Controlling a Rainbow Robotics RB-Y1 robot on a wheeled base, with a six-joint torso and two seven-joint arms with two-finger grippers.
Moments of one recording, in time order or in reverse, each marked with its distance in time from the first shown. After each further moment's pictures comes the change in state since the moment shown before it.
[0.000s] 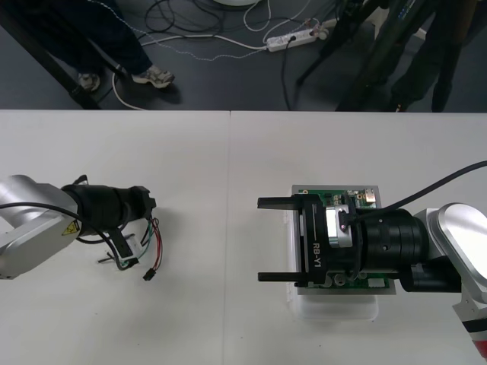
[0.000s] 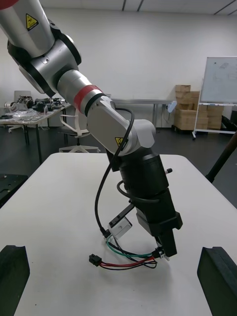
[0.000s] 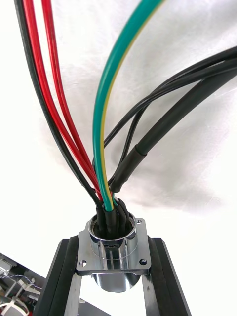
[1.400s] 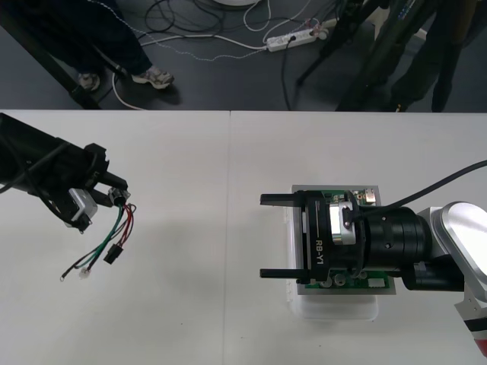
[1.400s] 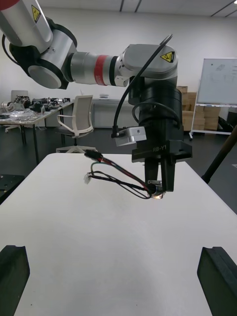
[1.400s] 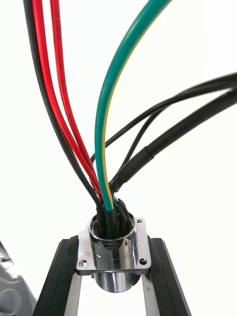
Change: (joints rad) right arm 0.000 0.000 -0.014 -0.004 -0.004 0.000 0.000; left arm -0.009 0.031 0.531 -0.064 0.633 -0.815 0.144
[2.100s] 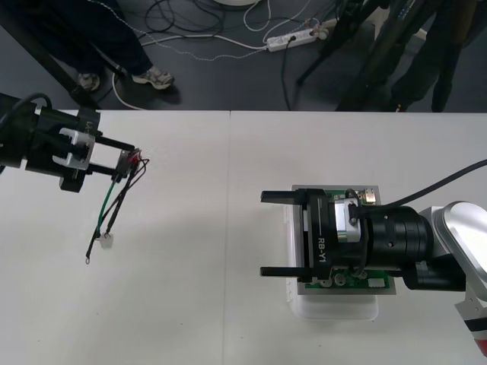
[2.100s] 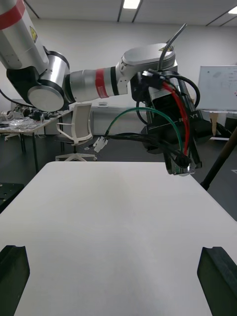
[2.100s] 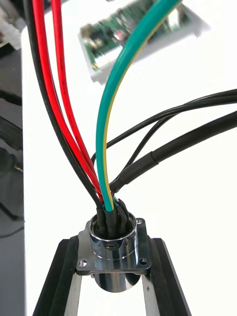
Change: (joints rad) right arm 0.000 -0.001 0.000 0.000 -0.038 0.000 0.000; left arm 0.000 -0.177 0.268 0.000 0.122 -0.130 0.440
